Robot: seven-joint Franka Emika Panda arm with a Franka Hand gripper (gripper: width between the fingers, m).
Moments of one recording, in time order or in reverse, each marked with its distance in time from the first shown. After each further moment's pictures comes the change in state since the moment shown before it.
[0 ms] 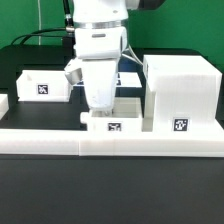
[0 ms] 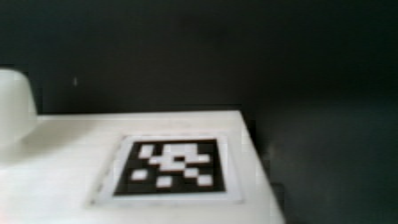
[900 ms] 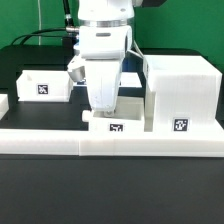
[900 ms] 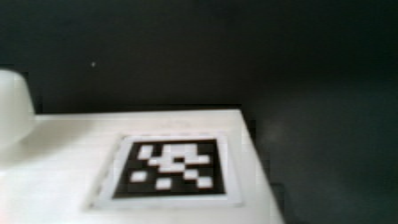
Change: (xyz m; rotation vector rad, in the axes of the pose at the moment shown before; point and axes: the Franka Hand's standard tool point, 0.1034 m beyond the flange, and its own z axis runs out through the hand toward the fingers) arm 0.005 0.004 -0.006 0.051 -0.014 0.051
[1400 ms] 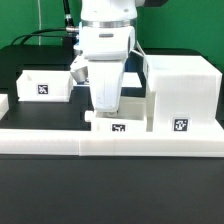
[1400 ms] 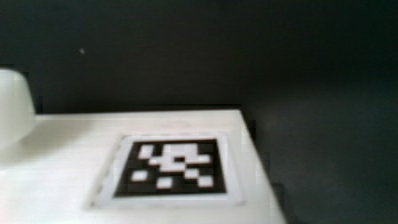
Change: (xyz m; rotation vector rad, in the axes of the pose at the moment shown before) arm 0.006 -0.002 0.003 0.003 0.002 -0.001
